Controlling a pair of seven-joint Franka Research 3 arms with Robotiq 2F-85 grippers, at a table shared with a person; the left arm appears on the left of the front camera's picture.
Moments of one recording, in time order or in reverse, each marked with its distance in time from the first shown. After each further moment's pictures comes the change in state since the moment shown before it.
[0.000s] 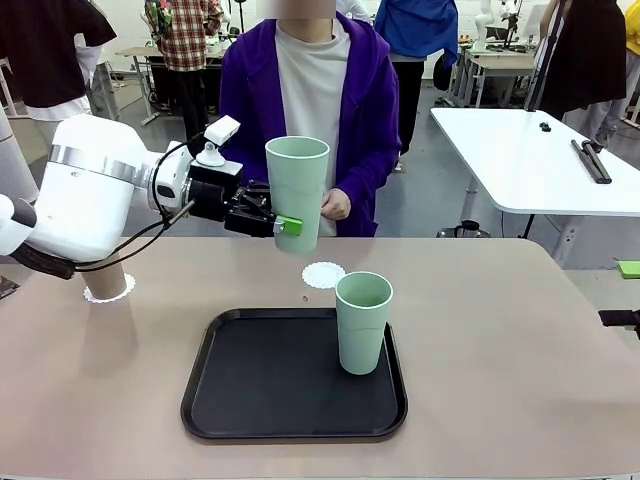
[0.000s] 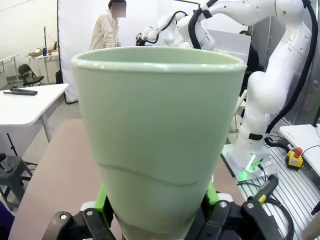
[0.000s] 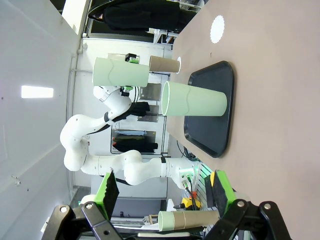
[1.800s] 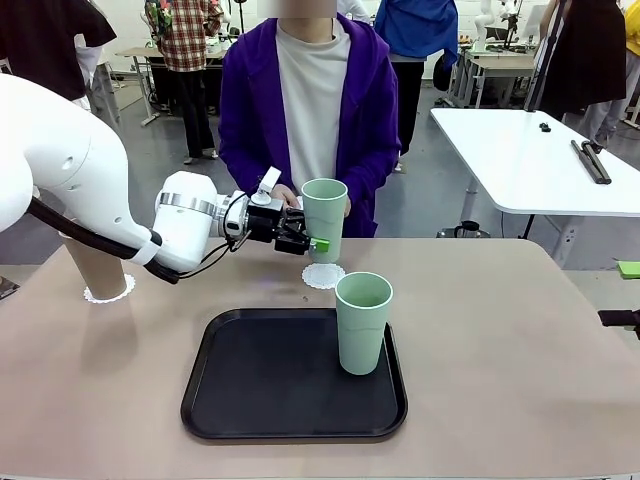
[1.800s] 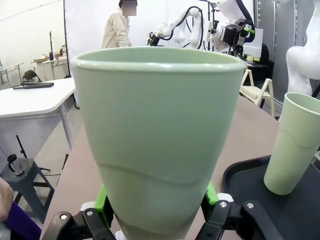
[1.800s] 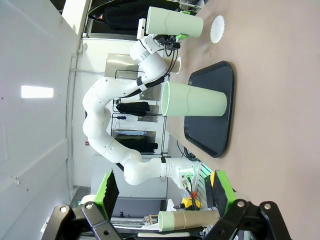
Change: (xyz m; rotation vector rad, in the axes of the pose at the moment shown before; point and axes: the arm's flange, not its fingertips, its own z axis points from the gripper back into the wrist) left arm -0.126 0.179 -0.059 0.004 -0.048 -0.053; right arm 0.000 0.000 0.000 0.000 0.000 0.000
